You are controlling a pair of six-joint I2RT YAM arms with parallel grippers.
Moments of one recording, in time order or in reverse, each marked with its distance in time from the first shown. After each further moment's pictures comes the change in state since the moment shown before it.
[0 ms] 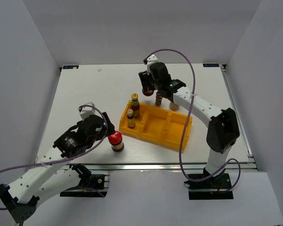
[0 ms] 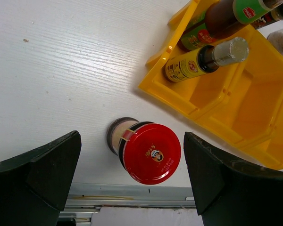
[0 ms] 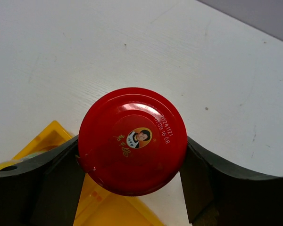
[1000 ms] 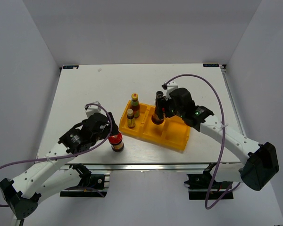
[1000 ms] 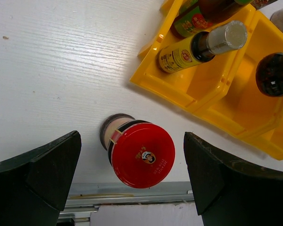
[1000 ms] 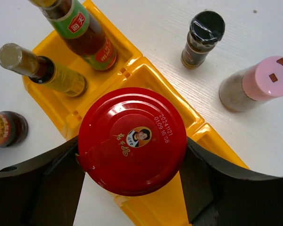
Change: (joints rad) left arm 0.000 0.066 -0.008 0.050 0.060 0.041; right arm 0.014 -0.577 -0.599 -0.046 -0.171 0.133
